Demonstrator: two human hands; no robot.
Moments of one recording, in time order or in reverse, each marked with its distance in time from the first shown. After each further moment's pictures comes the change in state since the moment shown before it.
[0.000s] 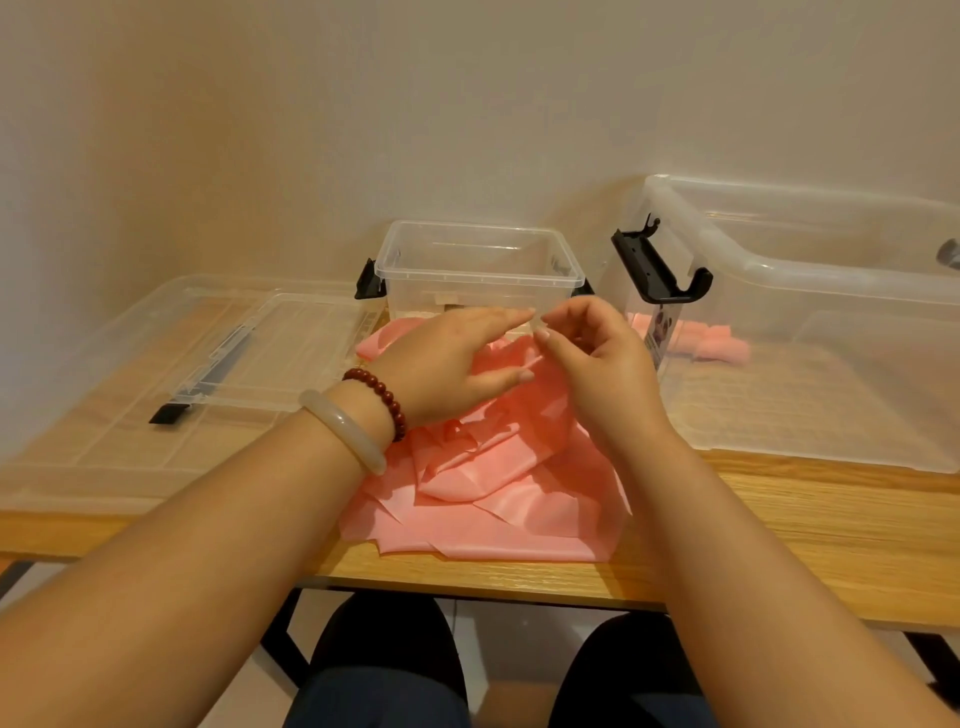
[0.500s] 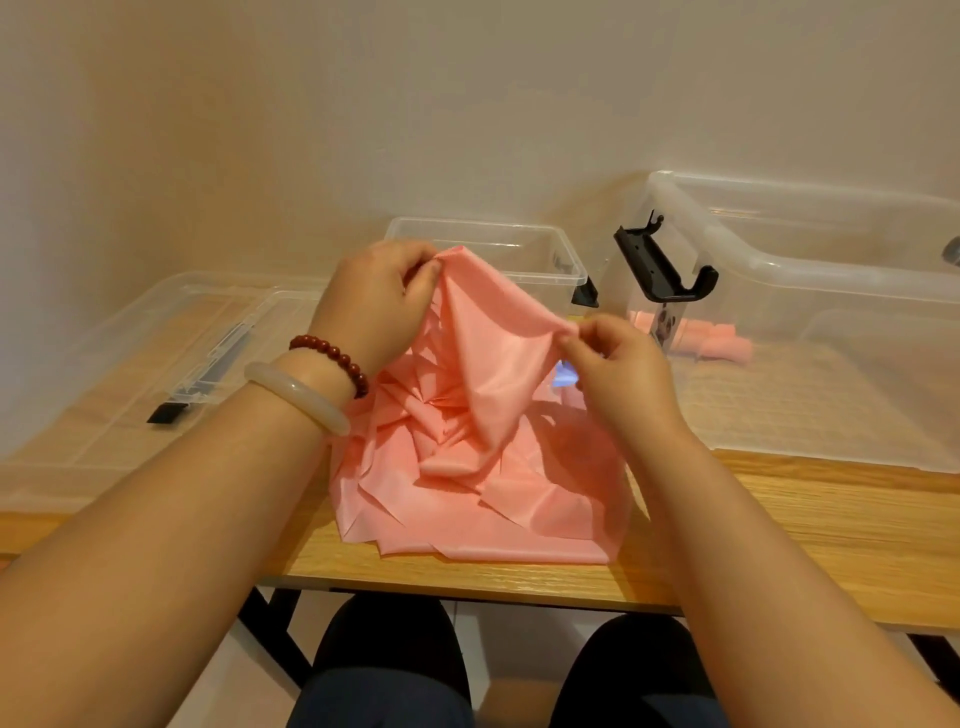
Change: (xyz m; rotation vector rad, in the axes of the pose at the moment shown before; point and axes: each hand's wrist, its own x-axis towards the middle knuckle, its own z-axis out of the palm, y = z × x) left_hand 0.004 -0.026 -0.032 -0.050 0.456 -0.235; right_hand 0.004 0.006 -0.008 -0.231 0.032 0.111
